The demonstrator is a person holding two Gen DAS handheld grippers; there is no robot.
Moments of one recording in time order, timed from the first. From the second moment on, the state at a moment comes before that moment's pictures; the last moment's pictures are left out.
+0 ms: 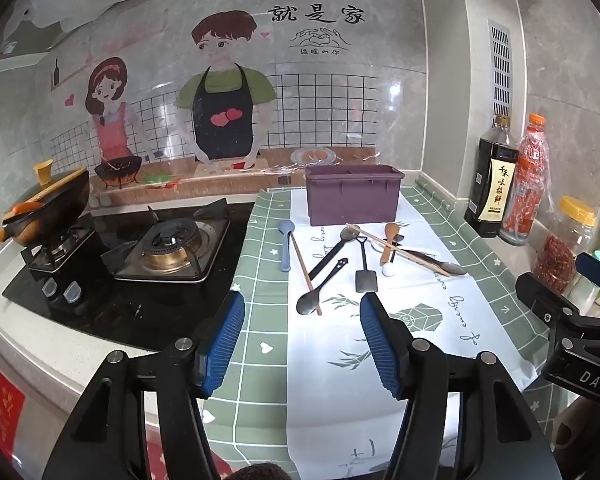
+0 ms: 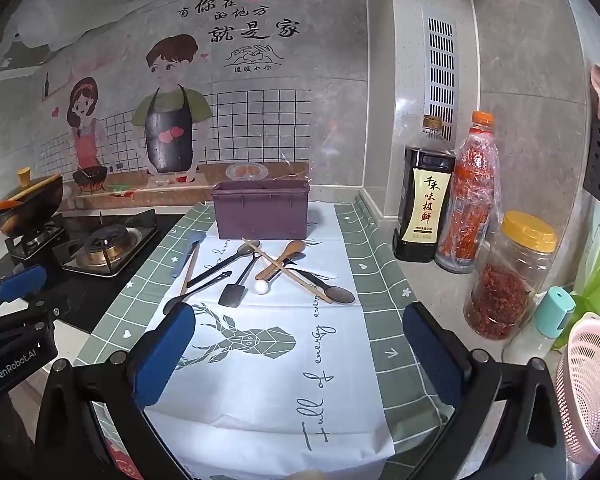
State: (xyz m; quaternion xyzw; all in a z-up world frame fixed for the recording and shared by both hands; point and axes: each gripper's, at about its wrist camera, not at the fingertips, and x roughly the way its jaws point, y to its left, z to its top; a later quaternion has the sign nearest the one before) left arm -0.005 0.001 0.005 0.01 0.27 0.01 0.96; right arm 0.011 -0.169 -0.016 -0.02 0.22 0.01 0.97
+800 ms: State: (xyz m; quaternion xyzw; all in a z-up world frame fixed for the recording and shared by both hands) left arm -0.008 0.008 -0.001 0.00 0.27 0.01 0.96; right arm 0.011 -0.171 -0.026 -0.02 0.24 0.02 0.97
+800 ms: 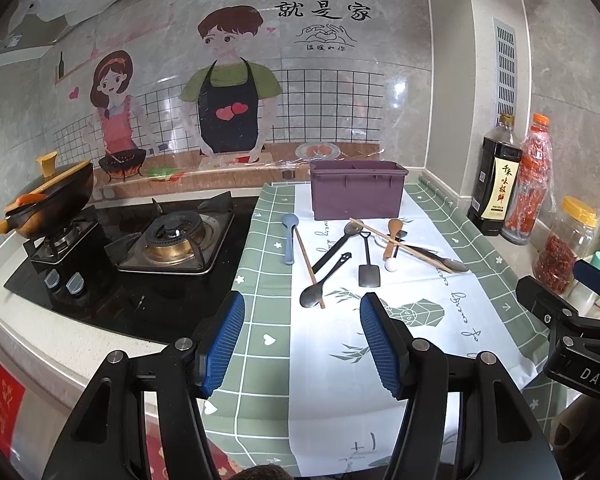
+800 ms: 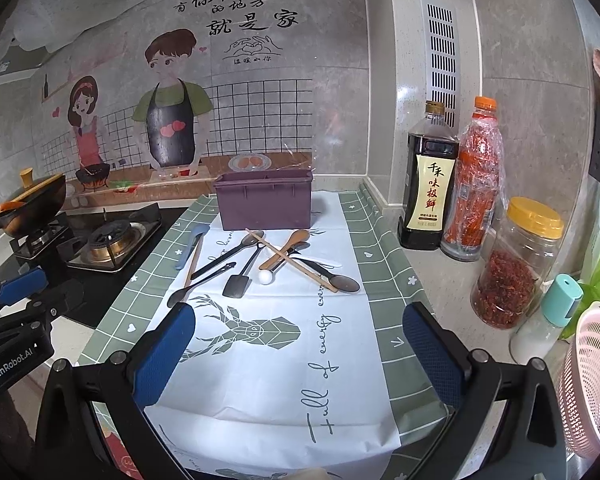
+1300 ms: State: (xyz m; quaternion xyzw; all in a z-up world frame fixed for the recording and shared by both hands) left arm -0.011 0.013 0.001 0.00 0.27 0.02 0.96; right arm 0.012 -0.171 -0.027 -0.02 0.24 0.02 0.97
